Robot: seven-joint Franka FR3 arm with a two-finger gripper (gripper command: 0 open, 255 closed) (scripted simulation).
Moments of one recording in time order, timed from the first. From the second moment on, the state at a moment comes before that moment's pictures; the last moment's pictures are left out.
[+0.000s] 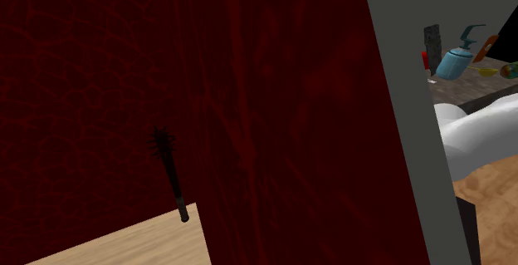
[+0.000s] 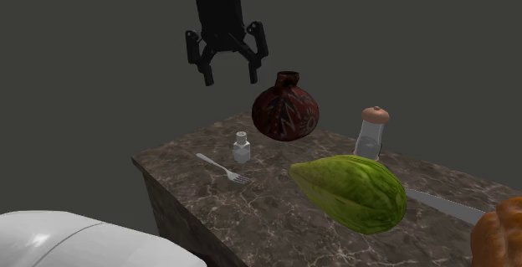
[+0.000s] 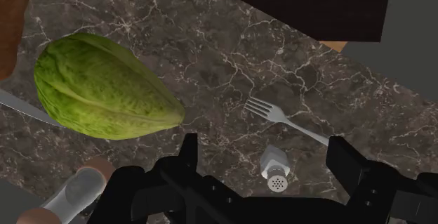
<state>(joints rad) 0.00 -0.75 -0.01 -2.28 -0.11 1.52 -0.01</state>
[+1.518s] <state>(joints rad) 0.26 -0.40 -0.19 -2.65 -0.15 2.24 -0.69</state>
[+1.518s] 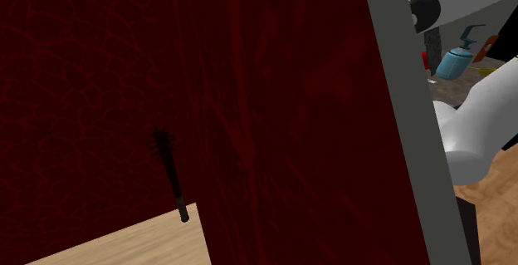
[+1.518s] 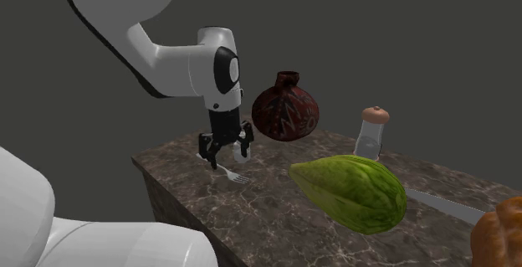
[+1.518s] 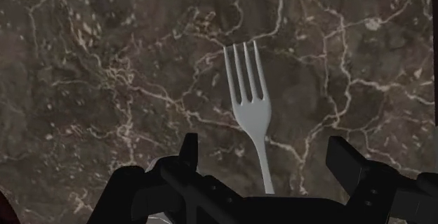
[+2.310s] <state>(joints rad) 0.26 -0.33 -0.20 -2.70 -0.15 2.35 -0.71</state>
